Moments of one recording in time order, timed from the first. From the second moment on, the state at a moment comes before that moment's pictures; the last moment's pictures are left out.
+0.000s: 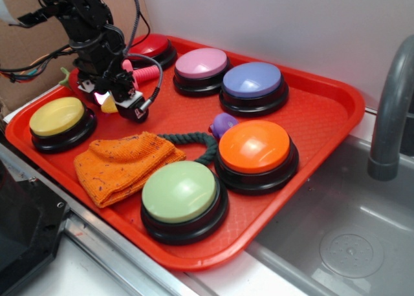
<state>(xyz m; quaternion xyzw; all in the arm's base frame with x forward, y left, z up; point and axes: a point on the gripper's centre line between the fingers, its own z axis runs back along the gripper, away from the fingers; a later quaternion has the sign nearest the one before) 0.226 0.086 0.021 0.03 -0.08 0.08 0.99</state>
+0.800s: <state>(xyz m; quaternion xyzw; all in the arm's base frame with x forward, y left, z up) 0.222 0.084 0.031 0.01 -0.03 0.16 0.99</state>
